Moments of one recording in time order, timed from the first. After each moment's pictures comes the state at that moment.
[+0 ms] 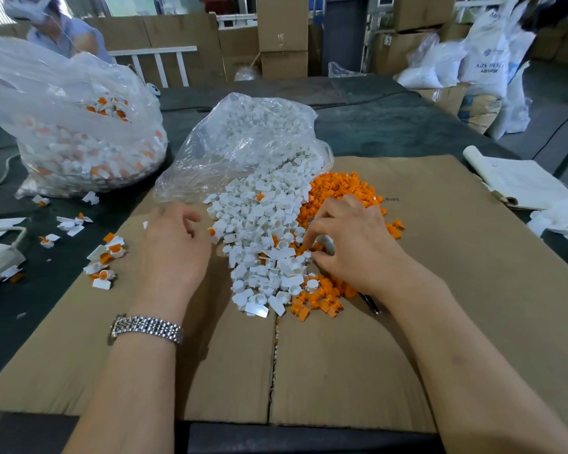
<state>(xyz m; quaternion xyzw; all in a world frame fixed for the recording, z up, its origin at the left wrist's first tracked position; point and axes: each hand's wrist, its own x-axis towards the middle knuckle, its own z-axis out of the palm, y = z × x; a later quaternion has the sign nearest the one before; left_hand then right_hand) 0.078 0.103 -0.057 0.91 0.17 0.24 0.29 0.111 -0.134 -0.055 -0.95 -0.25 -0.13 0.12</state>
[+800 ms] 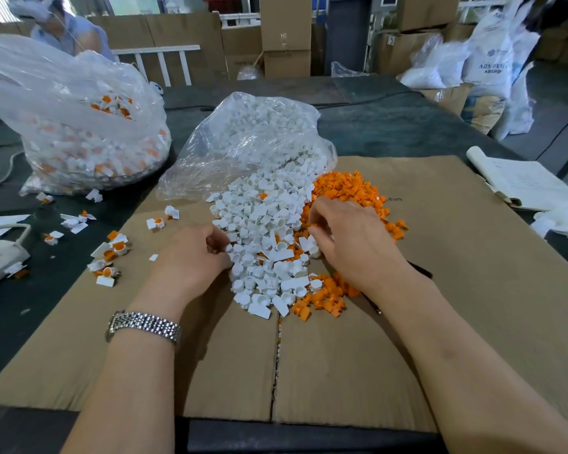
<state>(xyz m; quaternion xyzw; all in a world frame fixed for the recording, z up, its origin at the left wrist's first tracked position) 0.085 0.111 -0.066 0.94 0.11 0.08 0.30 0.114 -0.125 -0.059 -0.94 -0.22 -0.17 0.17</state>
